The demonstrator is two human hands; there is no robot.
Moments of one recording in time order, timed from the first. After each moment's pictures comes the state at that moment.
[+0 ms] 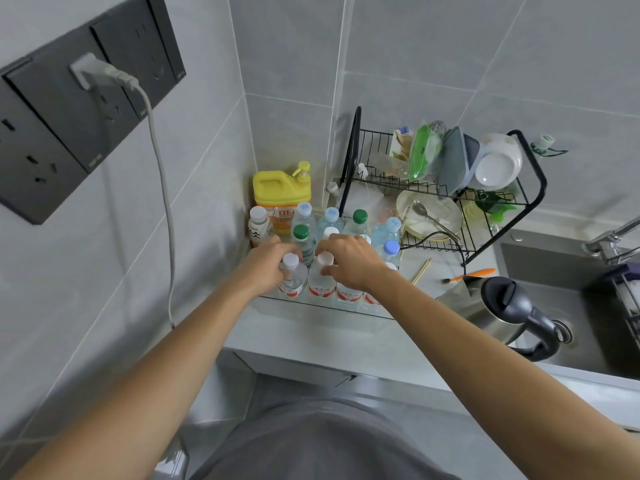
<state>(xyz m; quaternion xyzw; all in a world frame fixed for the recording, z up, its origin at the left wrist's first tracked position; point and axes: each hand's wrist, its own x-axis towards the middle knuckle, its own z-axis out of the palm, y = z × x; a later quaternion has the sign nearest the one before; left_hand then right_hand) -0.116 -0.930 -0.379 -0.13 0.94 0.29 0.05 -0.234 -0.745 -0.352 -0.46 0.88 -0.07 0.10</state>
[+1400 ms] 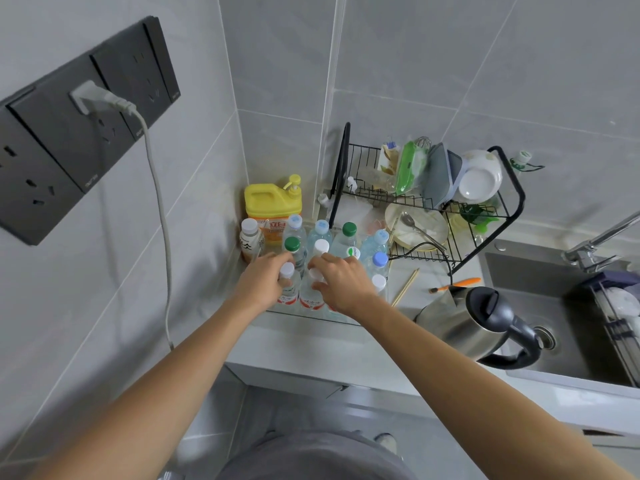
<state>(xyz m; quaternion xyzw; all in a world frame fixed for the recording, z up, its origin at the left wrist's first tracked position) -0.119 -0.913 -0.387 -0.14 0.95 0.28 -0.03 -0.215 -0.734 -0.365 -0.44 0.89 -0.07 0.06</state>
